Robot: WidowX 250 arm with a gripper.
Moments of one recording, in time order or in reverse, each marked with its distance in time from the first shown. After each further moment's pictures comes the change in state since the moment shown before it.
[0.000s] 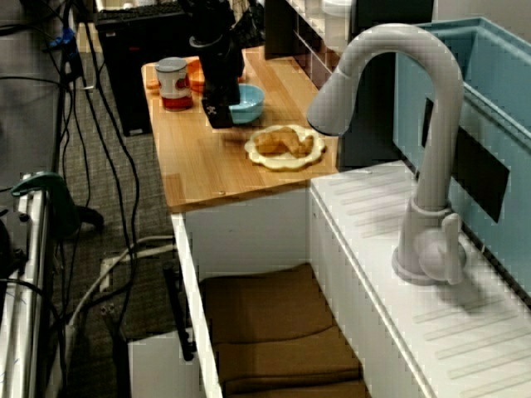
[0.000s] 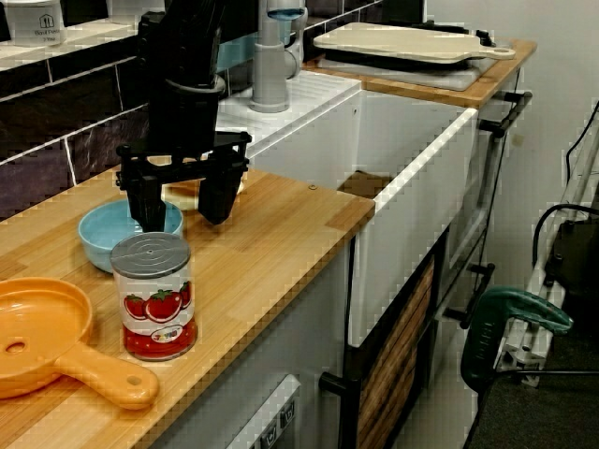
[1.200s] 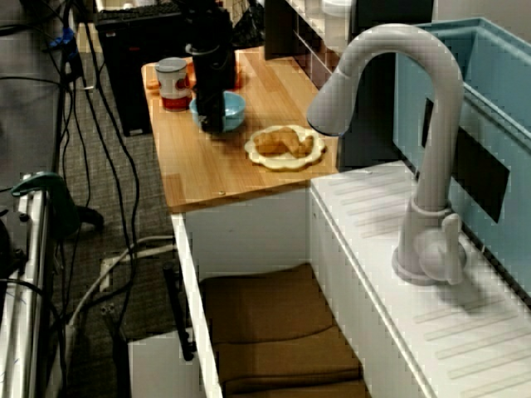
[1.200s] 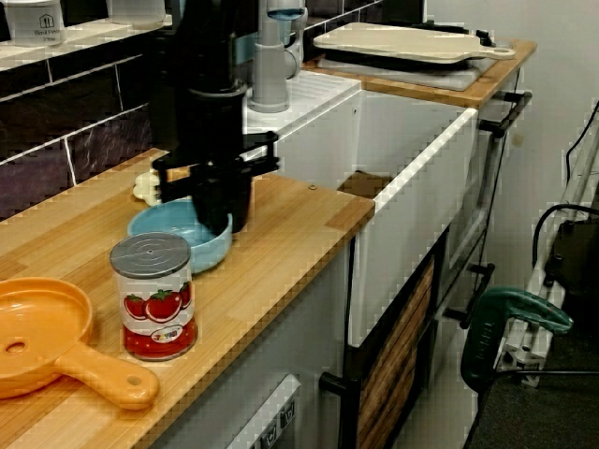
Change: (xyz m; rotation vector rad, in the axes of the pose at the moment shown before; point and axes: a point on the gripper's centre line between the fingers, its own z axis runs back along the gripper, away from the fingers) arm -0.014 -0.029 0.000 -0.114 0.091 0.030
